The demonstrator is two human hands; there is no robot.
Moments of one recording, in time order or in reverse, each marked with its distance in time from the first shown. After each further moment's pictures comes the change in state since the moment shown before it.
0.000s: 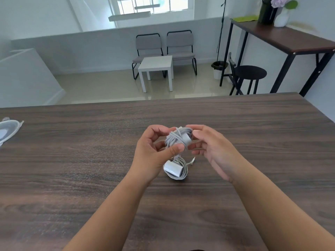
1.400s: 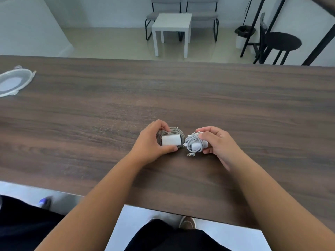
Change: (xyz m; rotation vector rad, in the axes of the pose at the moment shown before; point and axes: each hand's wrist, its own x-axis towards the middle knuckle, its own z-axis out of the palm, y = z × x) left_hand -0.037 -0.077 -0.080 0.836 -0.054 -0.091; right_hand -0.007 0.092 0.003 -0.163 0.065 0.261
